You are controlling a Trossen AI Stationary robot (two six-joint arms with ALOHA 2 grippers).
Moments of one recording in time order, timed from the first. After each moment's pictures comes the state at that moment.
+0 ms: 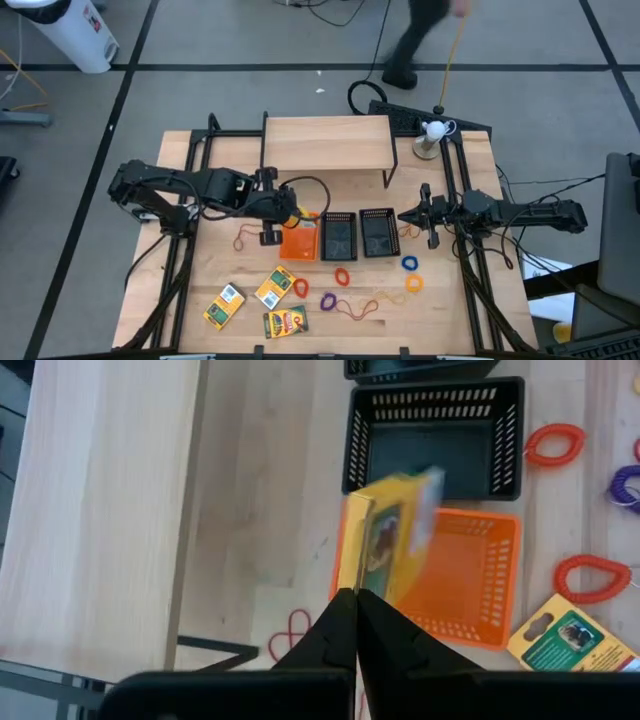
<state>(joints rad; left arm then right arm) -0.19 1.56 1.66 -1.23 -0.34 -0.16 0.00 0.11 0.01 0.02 -0.05 0.09</state>
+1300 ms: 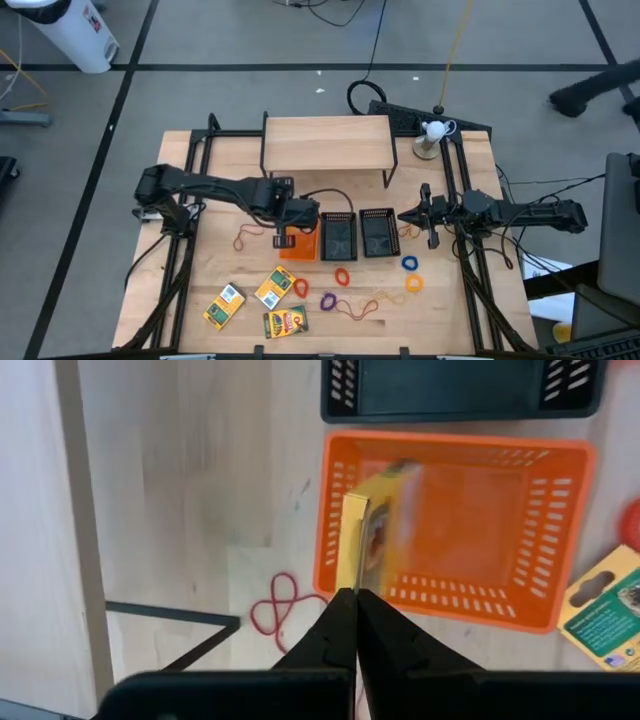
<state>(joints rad) -0.12 1.77 1.66 -1.29 -0.26 -0.11 0.00 0.11 0.01 0.02 -0.05 0.09</state>
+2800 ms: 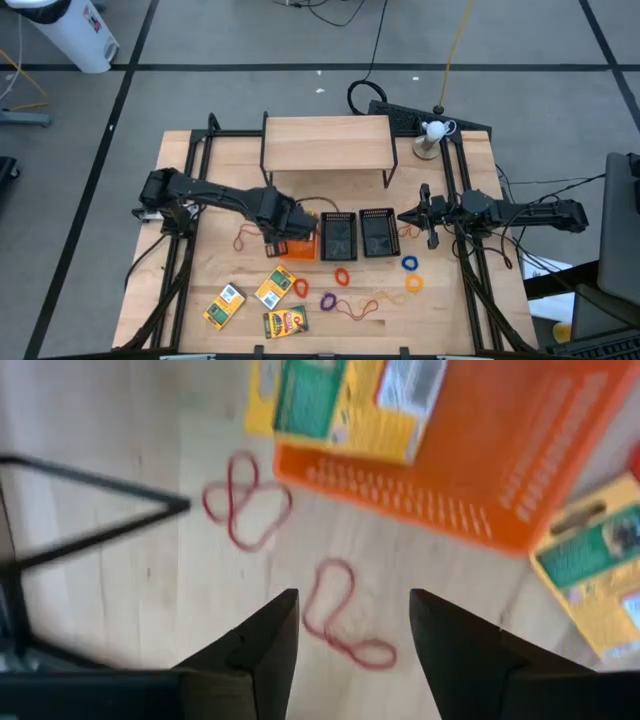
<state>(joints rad) -0.19 1.81 1.65 -1.53 -0.18 -0.42 0.00 0.13 0.01 0.02 -0.05 0.11</state>
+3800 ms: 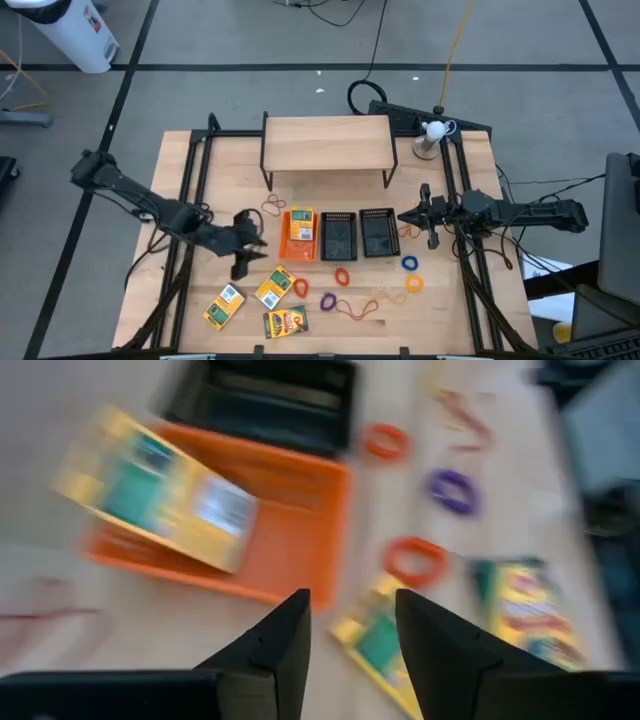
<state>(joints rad) -0.46 1.03 0.67 -0.38 -0.21 -0.53 0.00 0.13 0.01 0.04 -0.05 0.08</state>
